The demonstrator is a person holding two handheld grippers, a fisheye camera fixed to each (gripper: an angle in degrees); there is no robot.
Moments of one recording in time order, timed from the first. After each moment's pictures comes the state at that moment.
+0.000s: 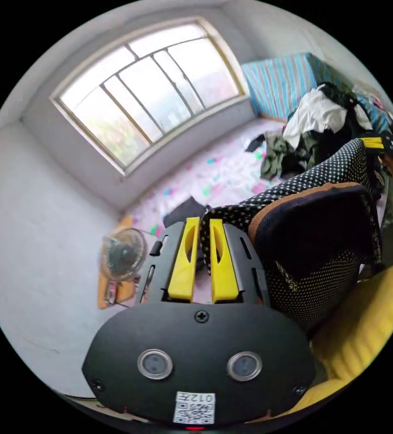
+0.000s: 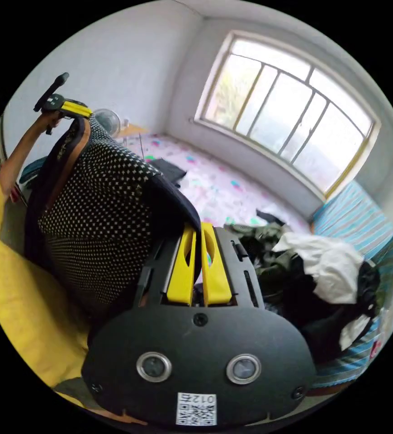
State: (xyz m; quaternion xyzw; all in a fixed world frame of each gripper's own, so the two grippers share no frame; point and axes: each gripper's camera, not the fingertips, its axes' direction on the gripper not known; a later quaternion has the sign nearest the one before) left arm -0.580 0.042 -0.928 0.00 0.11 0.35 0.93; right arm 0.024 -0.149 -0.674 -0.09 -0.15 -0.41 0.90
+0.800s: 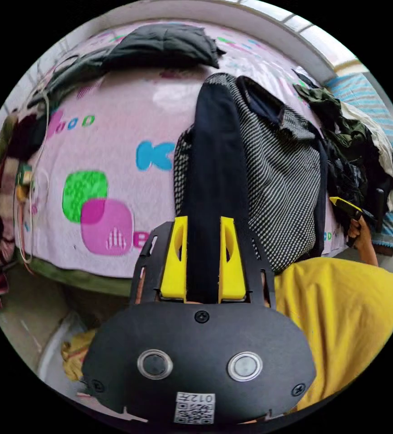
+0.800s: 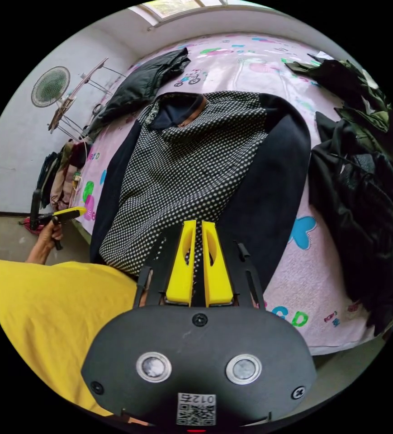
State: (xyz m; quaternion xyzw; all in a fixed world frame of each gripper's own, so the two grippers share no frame) left arm -0.663 0.305 -0.611 -0.37 0.22 0.05 0.90; right arm 0.123 0.062 -0.376 -0.43 -0.23 -0.23 0.84
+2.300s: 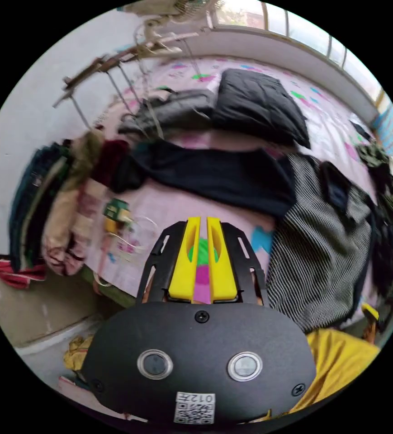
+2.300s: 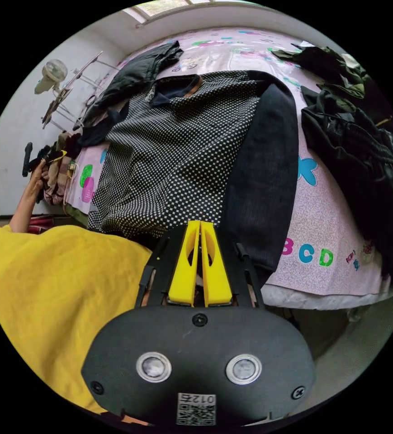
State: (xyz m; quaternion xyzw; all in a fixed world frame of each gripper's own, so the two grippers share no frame) left arm -0.882 0.226 -0.452 -0.29 0.09 0.04 0.95; right arm 0.202 0.135 -0.489 -0.45 -0.18 -0.22 0.85
